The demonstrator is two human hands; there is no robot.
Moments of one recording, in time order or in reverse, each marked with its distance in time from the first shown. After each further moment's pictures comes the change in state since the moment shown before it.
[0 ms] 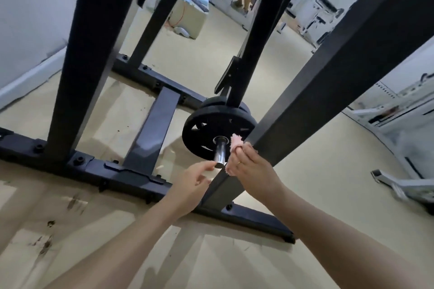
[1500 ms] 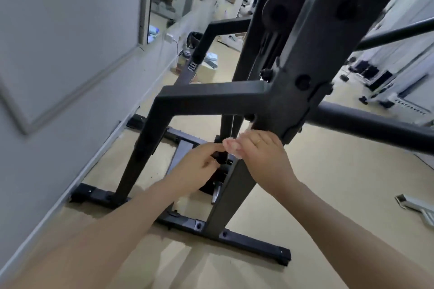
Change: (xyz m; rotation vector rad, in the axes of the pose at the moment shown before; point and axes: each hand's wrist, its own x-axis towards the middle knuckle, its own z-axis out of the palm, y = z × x) left_hand -0.041 0.411 -0.110 0.247 0.060 0.101; right_hand -0.061 0.354 -0.232 0.713 0.643 0.469
